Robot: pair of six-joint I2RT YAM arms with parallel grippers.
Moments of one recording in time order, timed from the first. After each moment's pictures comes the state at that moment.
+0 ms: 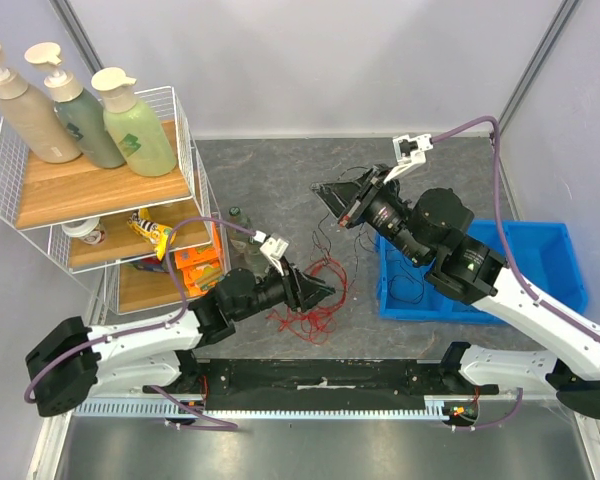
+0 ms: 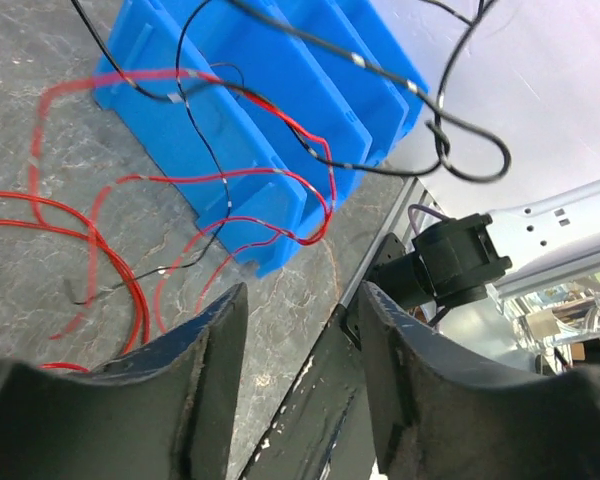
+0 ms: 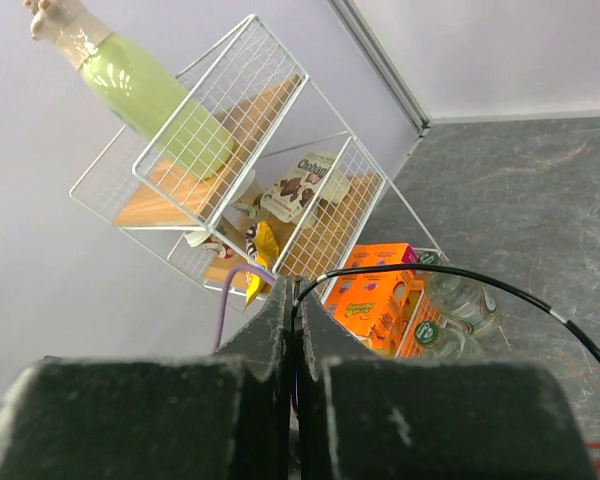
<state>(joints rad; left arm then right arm) -1.00 1.00 0.39 0.54 0.09 -0.70 0.96 1.08 1.27 -0.07 0.20 0.66</state>
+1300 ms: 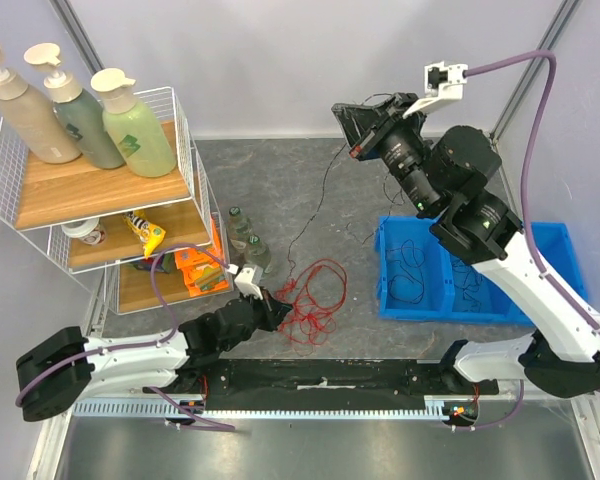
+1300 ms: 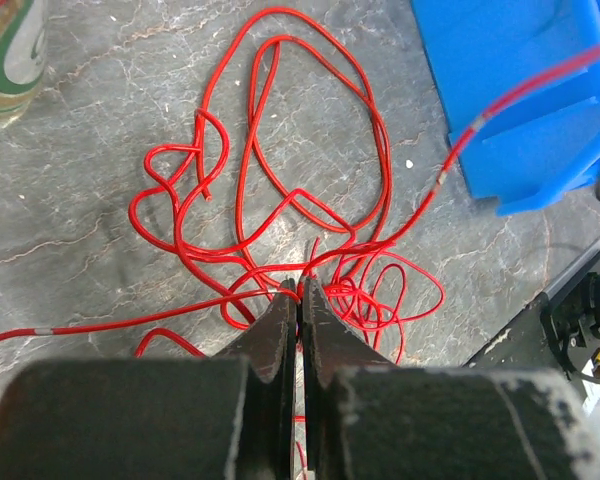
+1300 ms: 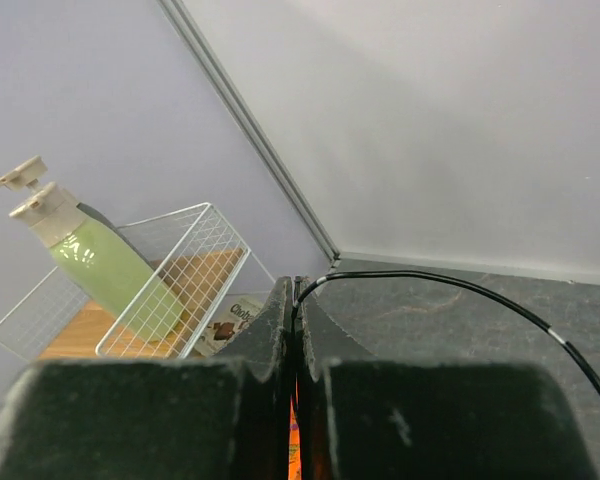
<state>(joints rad) -1.09 0.92 0.11 0.40 -0.34 -0.81 0.84 1.27 1.70 -0.16 0.31 0.45</state>
